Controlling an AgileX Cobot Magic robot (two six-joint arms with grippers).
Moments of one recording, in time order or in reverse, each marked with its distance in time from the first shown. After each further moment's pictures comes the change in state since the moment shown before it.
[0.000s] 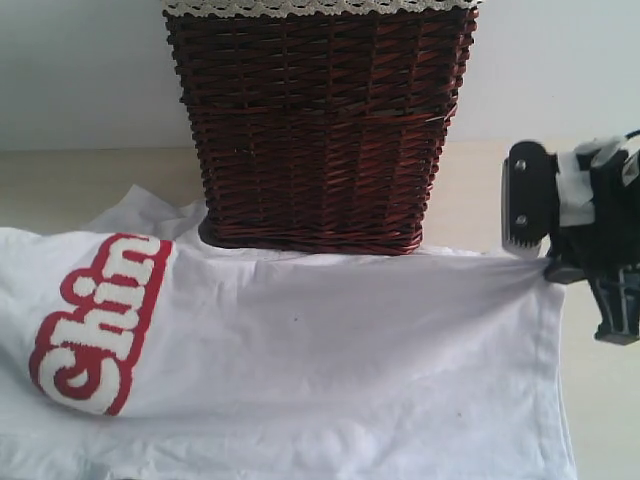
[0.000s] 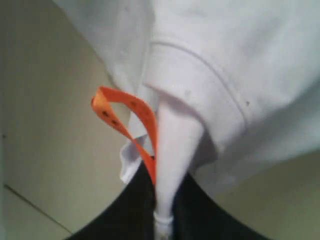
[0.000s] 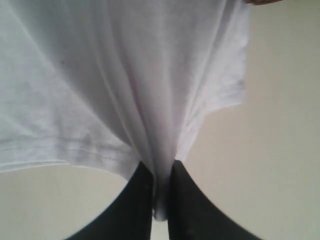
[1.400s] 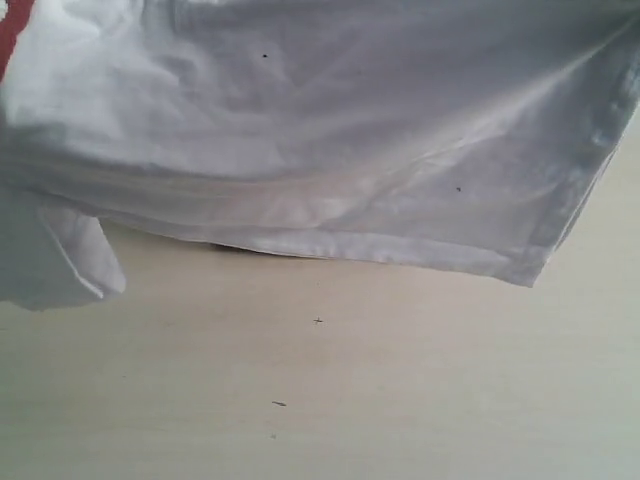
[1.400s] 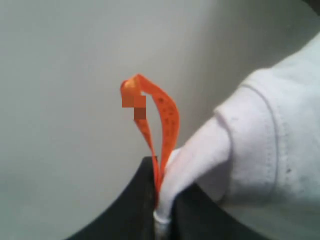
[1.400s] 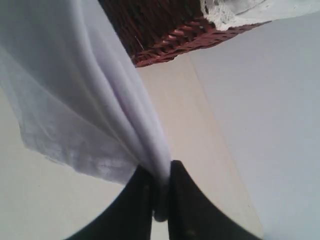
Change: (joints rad) left arm 0.000 -0.447 -0.314 -0.021 -0.073 -0.484; right arm 0.002 -0.283 -0.489 0.046 0.385 0.119
